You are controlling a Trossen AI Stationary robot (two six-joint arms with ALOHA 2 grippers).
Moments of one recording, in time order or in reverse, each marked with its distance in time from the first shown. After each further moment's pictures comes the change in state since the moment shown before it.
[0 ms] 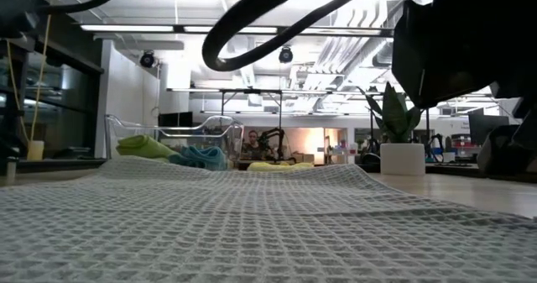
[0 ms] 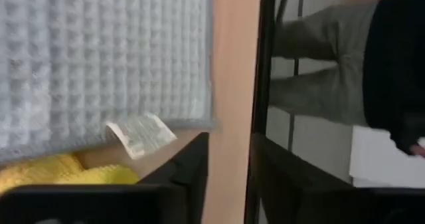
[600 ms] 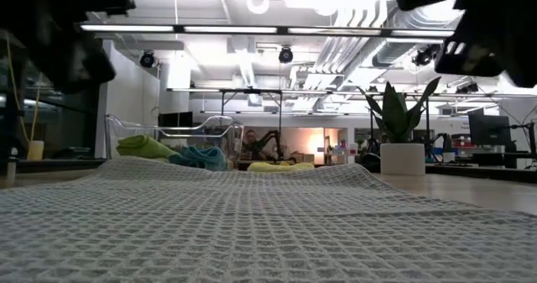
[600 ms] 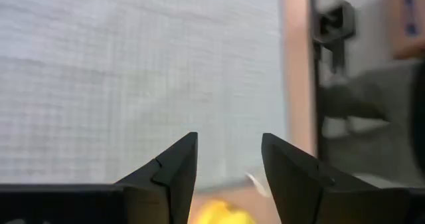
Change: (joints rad) left arm 0.292 -0.325 0.002 -0.346 -0.153 0.313; right arm -0.081 -0.363 -0.068 -0.337 0.209 -0.192
